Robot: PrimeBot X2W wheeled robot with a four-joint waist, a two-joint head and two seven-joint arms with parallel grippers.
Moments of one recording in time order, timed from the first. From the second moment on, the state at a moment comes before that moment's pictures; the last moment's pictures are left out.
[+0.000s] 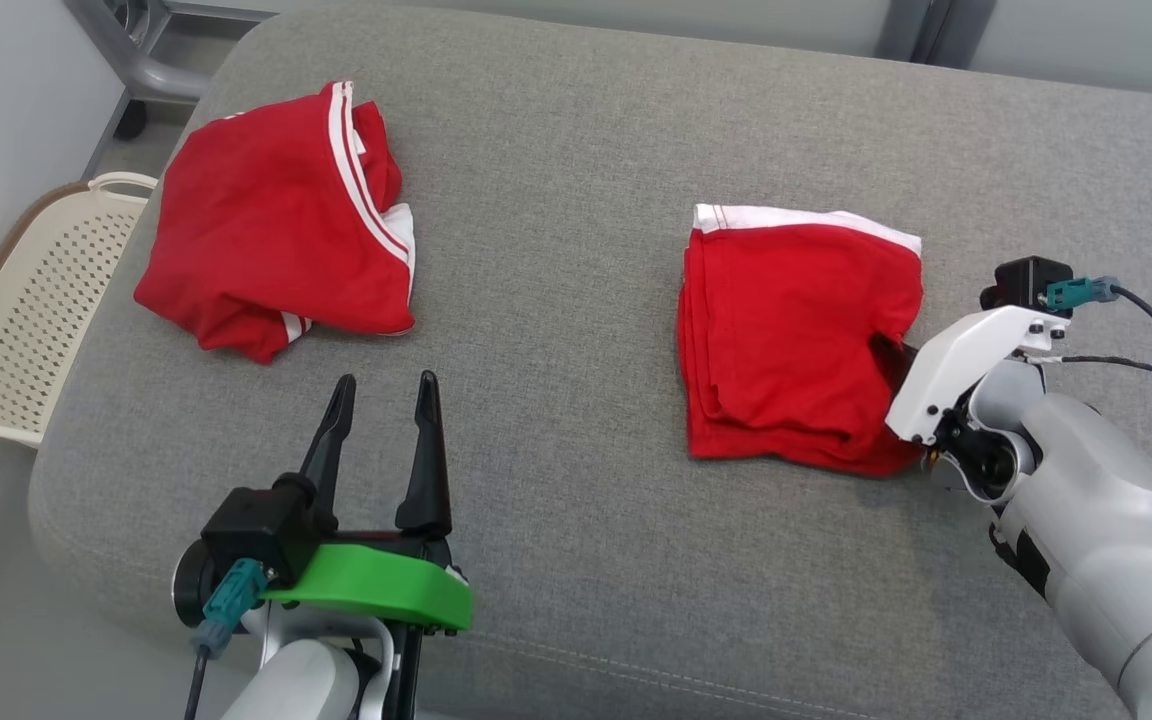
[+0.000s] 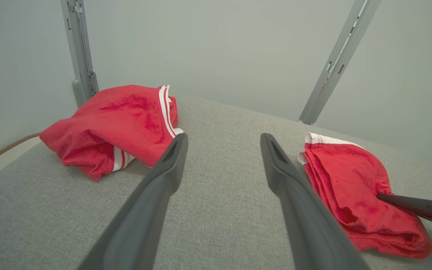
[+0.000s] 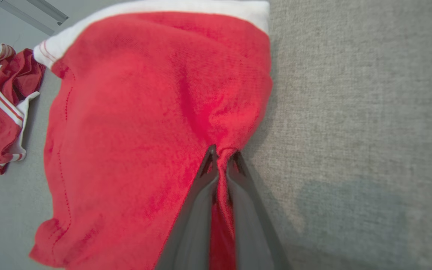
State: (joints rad) left arm -0.22 0.26 -0.57 0.02 -0.63 0.32 -0.26; right arm -0.79 -0.26 0.57 1.04 1.03 0.13 0.11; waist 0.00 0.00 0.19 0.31
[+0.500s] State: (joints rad) left arm -0.25 0.26 -0.56 0.00 -0.60 0.31 -0.26; right arm -0.91 -0.33 0.65 1.03 1.00 0.13 0.08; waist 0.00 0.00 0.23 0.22
